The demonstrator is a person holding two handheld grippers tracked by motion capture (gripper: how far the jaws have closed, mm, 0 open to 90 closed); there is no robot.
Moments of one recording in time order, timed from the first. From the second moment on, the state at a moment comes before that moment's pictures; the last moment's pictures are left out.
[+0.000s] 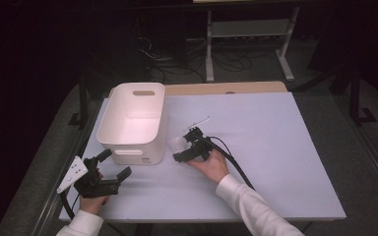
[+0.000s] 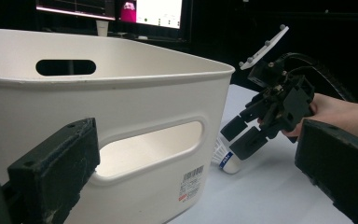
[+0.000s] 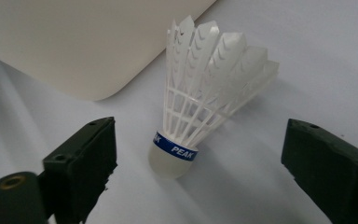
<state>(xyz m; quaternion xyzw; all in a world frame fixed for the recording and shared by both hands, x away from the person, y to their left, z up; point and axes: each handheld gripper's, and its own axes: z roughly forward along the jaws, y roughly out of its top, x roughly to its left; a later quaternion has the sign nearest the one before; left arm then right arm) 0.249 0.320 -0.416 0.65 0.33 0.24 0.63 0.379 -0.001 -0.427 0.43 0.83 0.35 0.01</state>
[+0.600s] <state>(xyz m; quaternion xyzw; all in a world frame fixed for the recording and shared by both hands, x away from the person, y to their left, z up) 0.249 0.320 -0.416 0.65 0.33 0.24 0.63 0.372 0.007 -0.432 0.46 0.82 0.34 0.01</state>
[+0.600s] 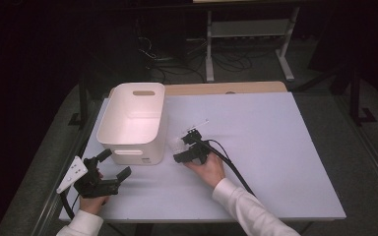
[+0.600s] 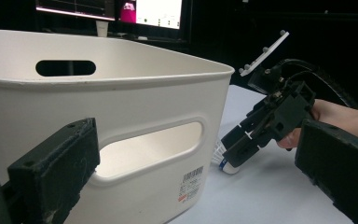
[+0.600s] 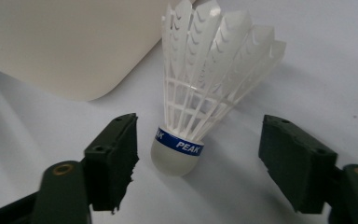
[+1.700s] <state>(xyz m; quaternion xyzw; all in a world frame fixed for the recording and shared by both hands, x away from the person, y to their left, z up) 0.249 0.319 -0.416 0.65 0.34 0.24 0.64 0.375 0.005 -0.429 0.47 0.82 0.33 -0.02</state>
